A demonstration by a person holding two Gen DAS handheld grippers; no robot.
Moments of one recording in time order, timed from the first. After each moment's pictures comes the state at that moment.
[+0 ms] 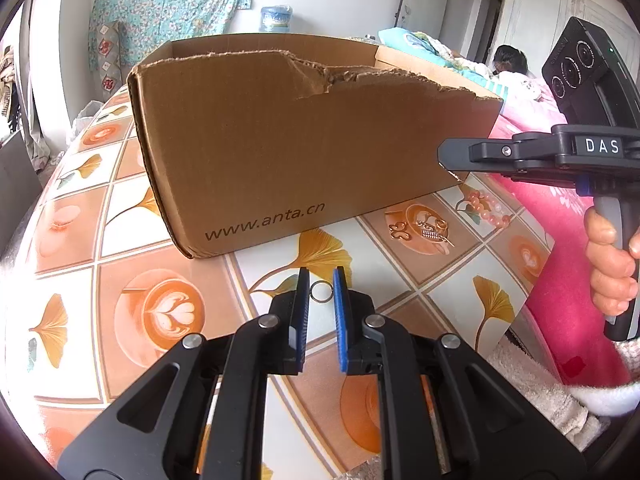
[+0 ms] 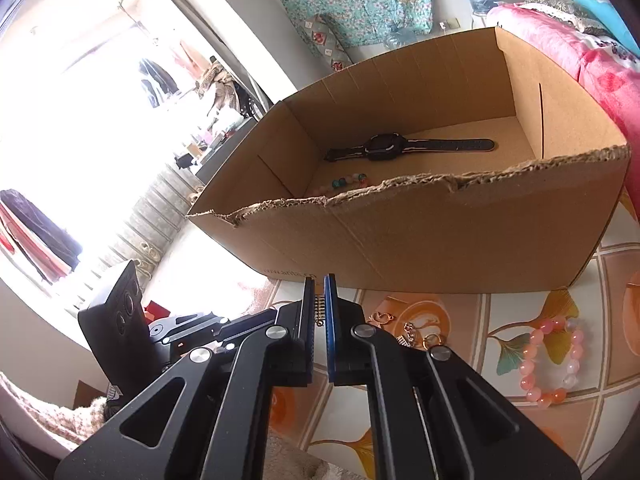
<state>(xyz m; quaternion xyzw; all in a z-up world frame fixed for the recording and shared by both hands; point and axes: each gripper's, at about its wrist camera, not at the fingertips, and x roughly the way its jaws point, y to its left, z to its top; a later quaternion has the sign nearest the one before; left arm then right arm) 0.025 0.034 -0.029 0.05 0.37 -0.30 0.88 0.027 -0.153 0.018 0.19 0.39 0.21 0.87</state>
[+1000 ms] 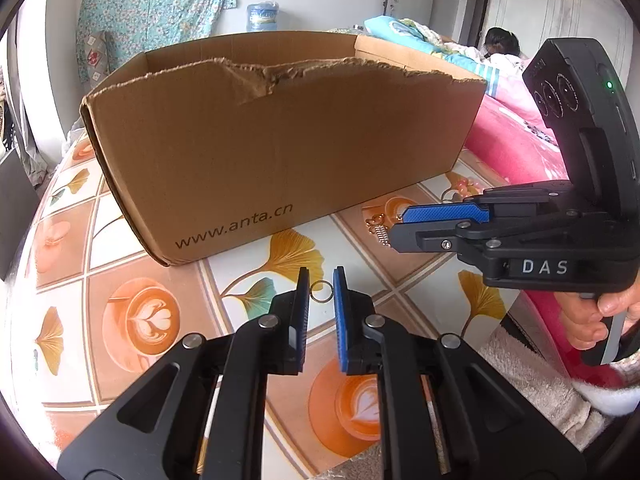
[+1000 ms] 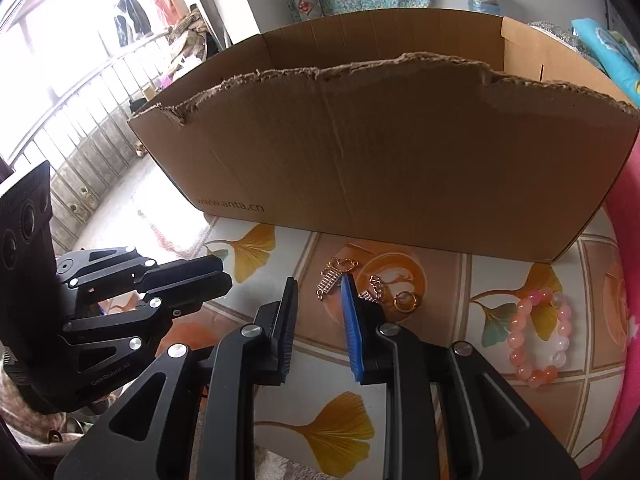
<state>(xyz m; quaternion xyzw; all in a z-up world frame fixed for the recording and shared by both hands) 0.019 0.013 -0.025 0.08 0.38 -0.31 0.87 0.019 -0.115 -0.021 0.05 0.44 0.13 0.88</state>
